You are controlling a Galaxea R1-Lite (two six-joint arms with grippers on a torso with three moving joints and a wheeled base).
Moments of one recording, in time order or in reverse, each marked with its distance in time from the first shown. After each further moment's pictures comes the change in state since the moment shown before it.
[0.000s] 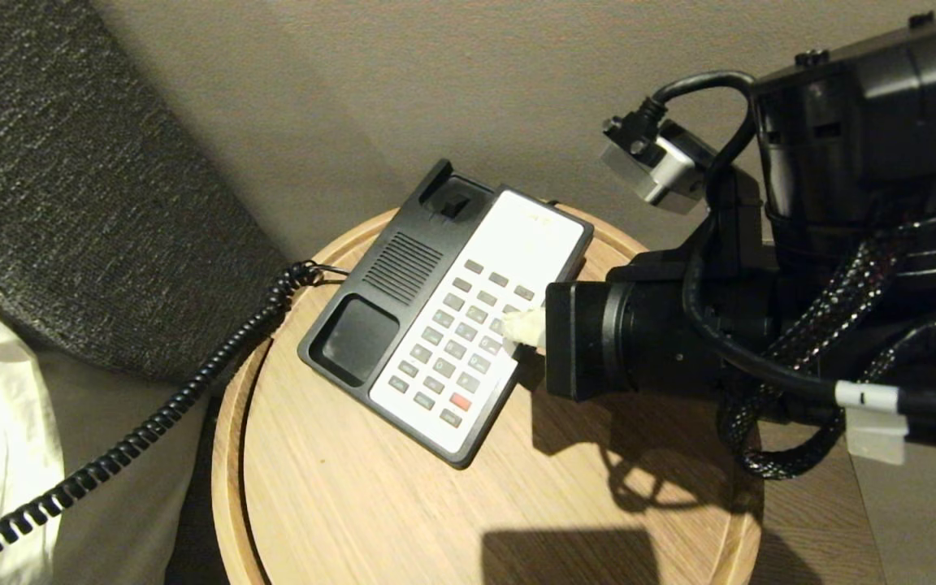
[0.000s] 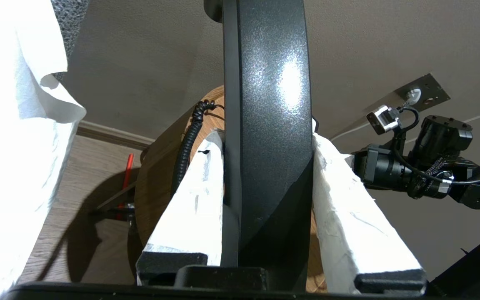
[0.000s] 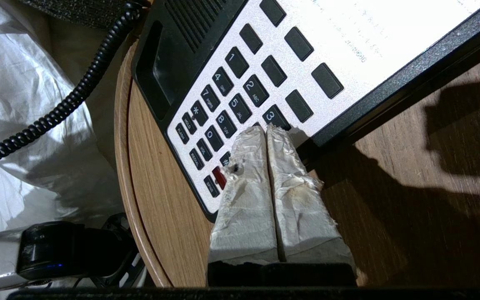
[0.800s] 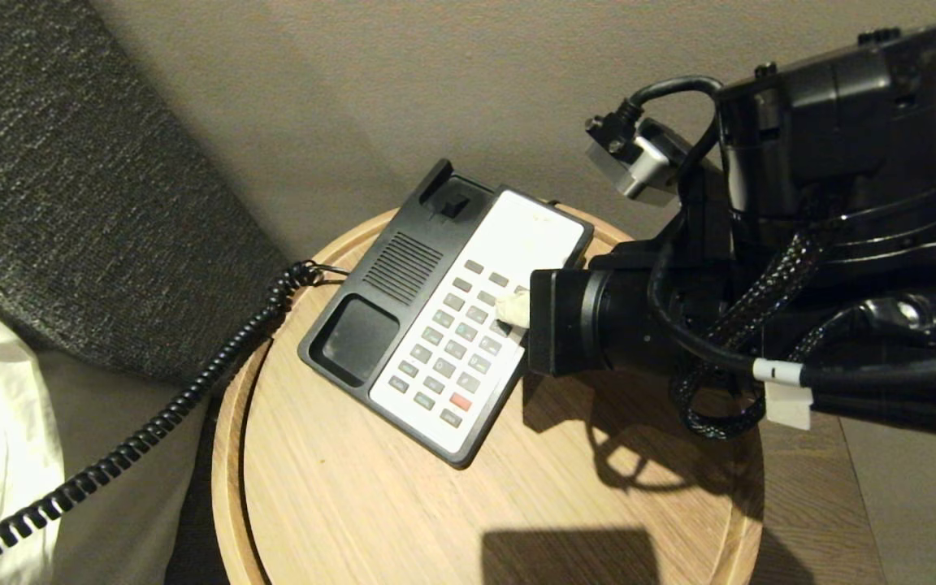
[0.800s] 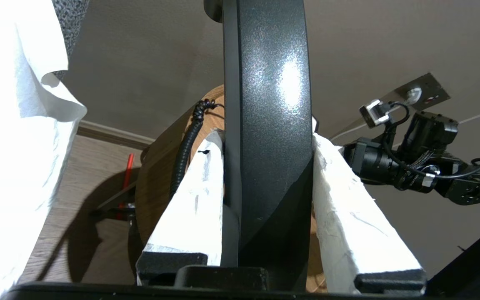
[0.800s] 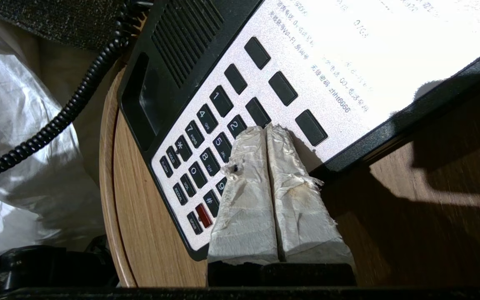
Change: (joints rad) left arm -0.001 -0.004 0.004 0.000 0.000 0.001; right arm -0.037 0.038 0.004 -0.083 -0.004 -0.051
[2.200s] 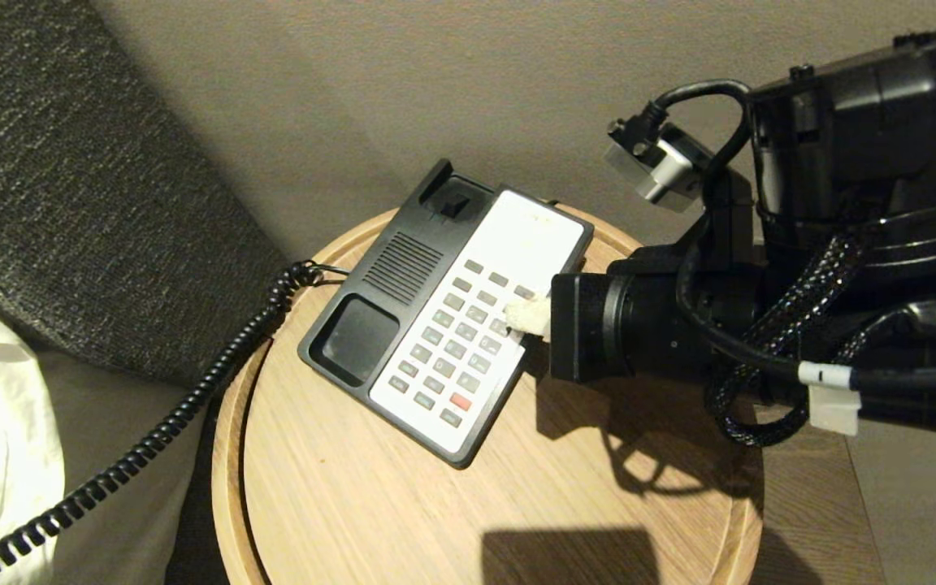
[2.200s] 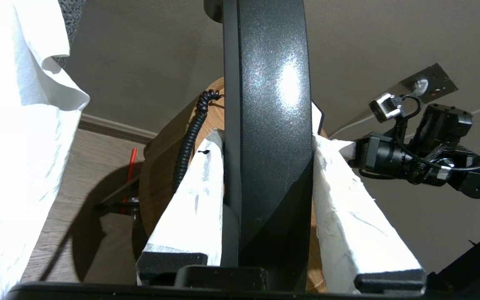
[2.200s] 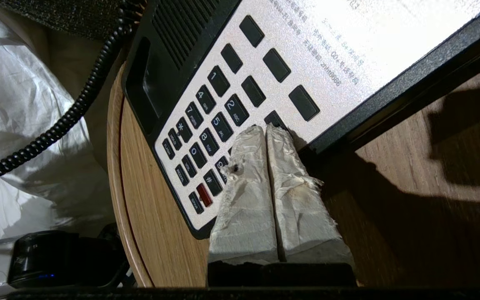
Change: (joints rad) left arm 0.000 -0.017 0.032 0.002 -0.004 0.004; right arm -0.012 -0.034 0.032 0.012 0.048 0.024
